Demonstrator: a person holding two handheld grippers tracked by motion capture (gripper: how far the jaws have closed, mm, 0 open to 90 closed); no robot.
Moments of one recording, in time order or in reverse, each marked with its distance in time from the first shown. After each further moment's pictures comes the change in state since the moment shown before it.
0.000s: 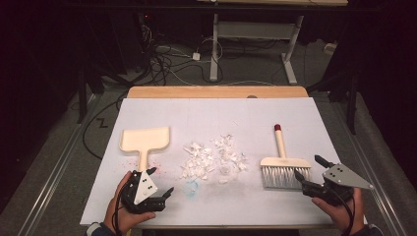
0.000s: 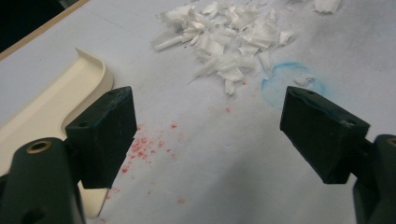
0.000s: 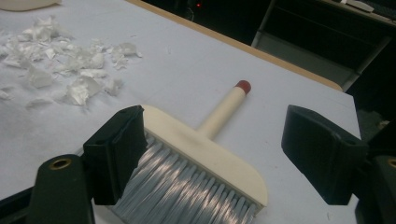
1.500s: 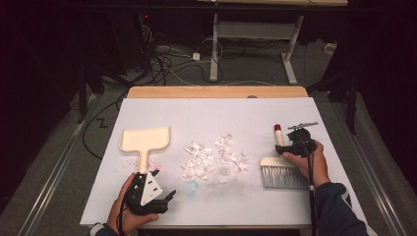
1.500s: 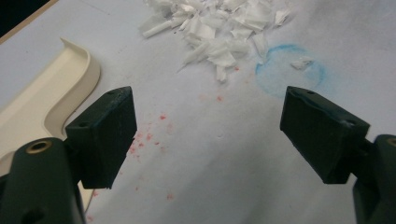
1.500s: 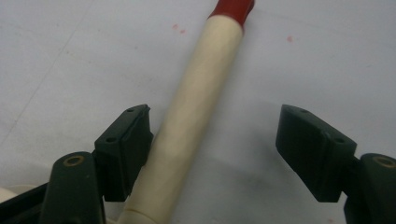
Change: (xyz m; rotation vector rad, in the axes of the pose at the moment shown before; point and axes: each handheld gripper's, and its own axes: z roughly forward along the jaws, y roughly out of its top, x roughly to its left) left arm -0.007 -0.002 0.007 0.050 -0.002 0.033; right arm -0.037 0.022 0.158 0.553 -0.010 0.254
